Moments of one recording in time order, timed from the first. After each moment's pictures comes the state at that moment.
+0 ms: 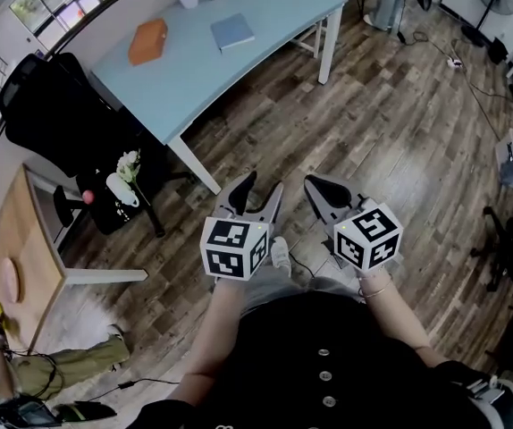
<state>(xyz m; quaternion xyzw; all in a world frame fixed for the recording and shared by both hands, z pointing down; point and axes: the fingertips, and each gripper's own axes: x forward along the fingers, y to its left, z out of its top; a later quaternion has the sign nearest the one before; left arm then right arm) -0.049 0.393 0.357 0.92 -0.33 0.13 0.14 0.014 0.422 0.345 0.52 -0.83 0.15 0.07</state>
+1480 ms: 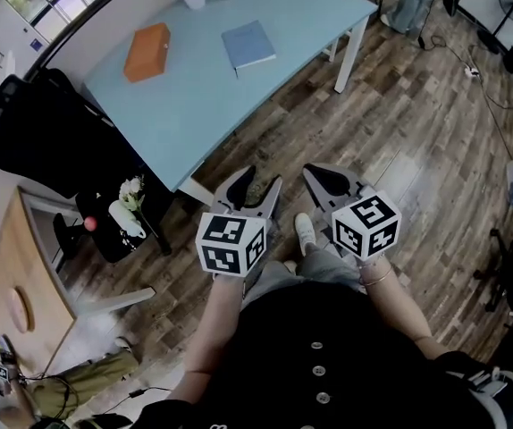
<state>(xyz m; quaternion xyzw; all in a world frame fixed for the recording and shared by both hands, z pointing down) -0.050 0.191 0.367 0.92 -0.34 0.13 0.17 0.015 0.206 0.359 0.51 -0.84 0.17 0.09</state>
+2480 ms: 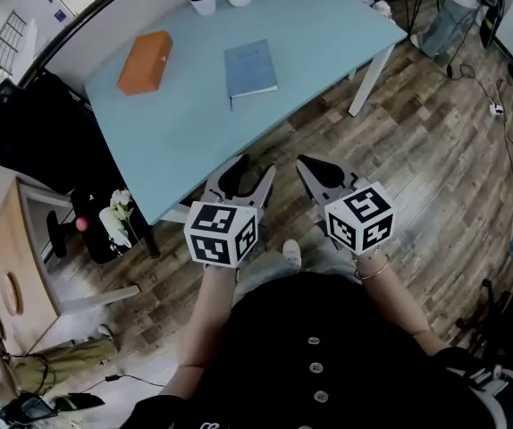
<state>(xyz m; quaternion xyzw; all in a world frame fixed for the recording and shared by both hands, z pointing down) 0.031 0.048 0.356 0.89 -0.40 0.12 0.17 0.096 0.058 0.352 0.44 -0.88 0.15 0.10</state>
